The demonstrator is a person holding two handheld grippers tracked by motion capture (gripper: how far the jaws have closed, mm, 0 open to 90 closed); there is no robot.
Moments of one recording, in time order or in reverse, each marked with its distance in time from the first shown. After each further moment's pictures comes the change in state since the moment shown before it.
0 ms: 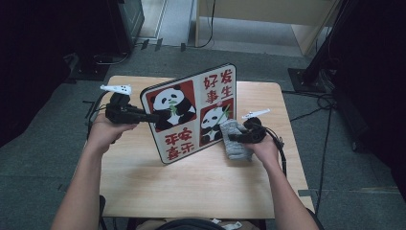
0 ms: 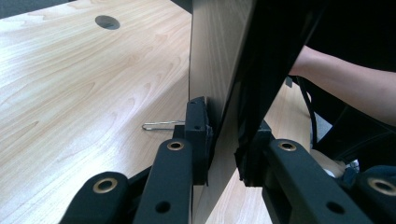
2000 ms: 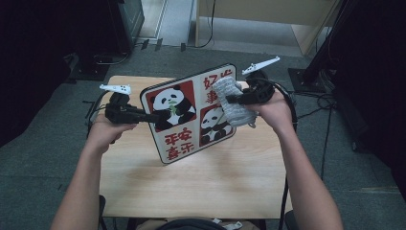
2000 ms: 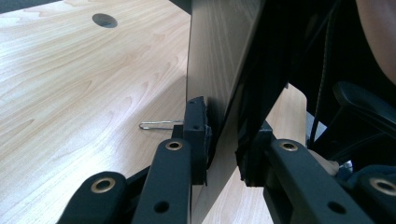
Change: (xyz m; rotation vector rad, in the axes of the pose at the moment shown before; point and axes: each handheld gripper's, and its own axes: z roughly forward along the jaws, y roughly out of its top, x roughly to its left) left arm 0.003 -0.001 -0.001 -0.003 -0.019 -0.021; right arm 0.063 0.138 -0.116 -0.081 -0.010 -0.190
